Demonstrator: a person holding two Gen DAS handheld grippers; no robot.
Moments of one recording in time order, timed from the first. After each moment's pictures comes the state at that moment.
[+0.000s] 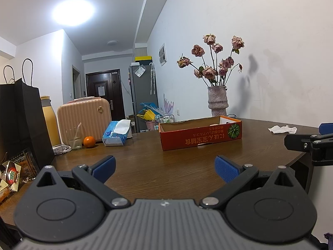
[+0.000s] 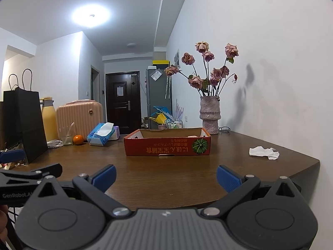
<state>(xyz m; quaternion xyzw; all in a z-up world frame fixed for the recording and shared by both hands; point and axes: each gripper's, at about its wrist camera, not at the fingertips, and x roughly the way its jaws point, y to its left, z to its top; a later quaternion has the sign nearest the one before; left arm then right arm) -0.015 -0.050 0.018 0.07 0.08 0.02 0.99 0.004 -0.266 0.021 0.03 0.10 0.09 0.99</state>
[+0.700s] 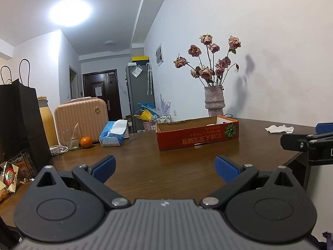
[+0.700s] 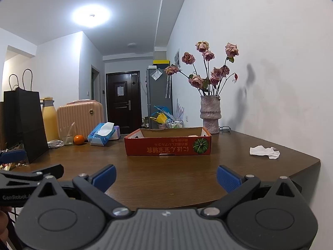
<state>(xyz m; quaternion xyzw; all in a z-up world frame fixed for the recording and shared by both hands) -0.016 -0.052 0.018 0.07 0.08 0.01 0.99 0.006 -0.265 0.021 0.03 0.10 0.10 0.99</state>
